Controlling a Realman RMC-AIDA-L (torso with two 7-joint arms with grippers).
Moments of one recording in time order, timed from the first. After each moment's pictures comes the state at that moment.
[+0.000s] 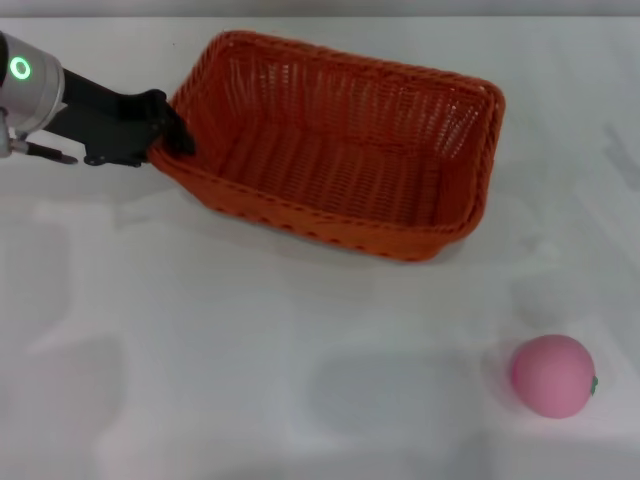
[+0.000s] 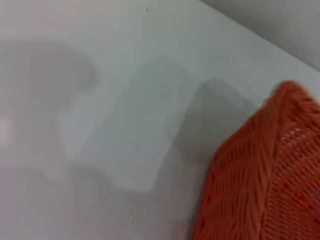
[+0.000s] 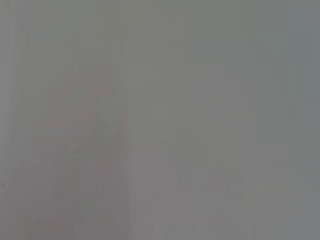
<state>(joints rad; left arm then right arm) -0.85 -2.07 -2.24 -0.83 2.59 -1.36 0.10 0.26 2.00 -0.56 -0.09 2.13 1.58 -2.62</state>
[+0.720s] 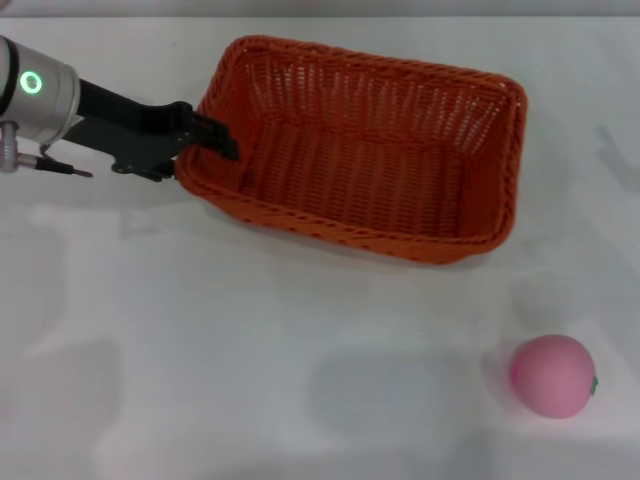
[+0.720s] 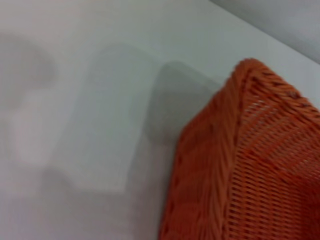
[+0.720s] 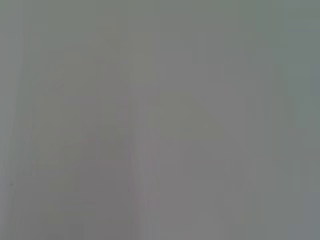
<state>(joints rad) -0.84 -2.07 -2.24 -0.80 2.47 -1.42 0.26 0.26 2.01 -0.57 -0.08 2.13 1.59 -2.62</state>
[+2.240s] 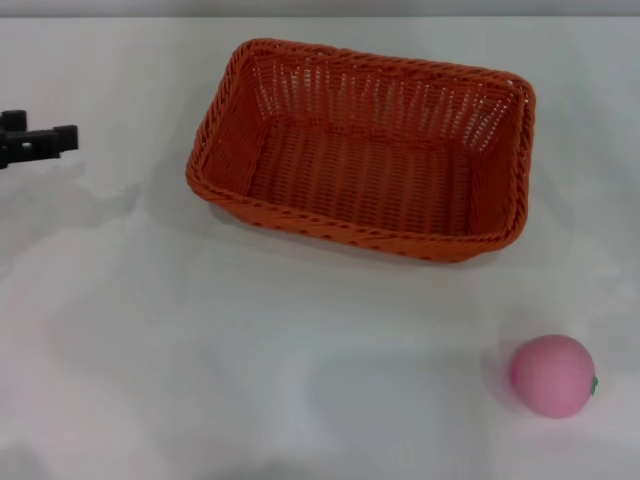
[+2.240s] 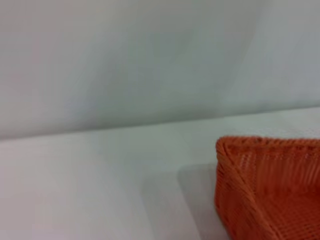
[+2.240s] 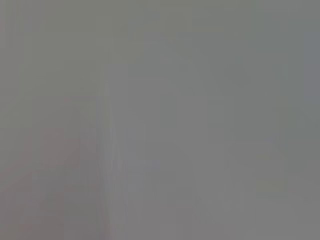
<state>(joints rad) -0.39 -2.07 -2.41 -1.20 2.17 -1.49 1.11 0.04 1.96 -0.57 -0.41 2.06 1.61 -2.27</state>
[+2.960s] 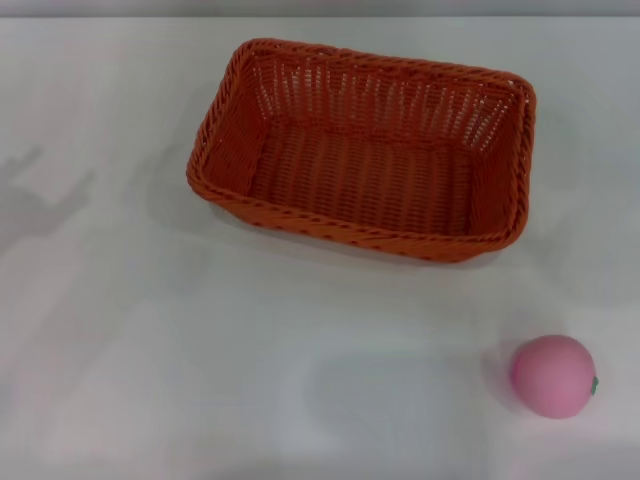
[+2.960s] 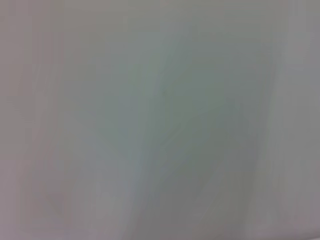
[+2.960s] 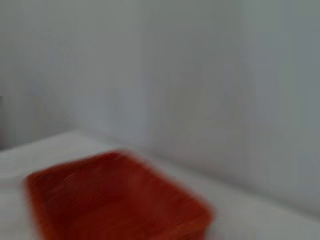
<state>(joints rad) -0.19 -2.08 -2.45 -0.95 1.57 -1.41 1.75 0.10 1.79 -0.57 -0.83 1.43 1.73 -1.77</state>
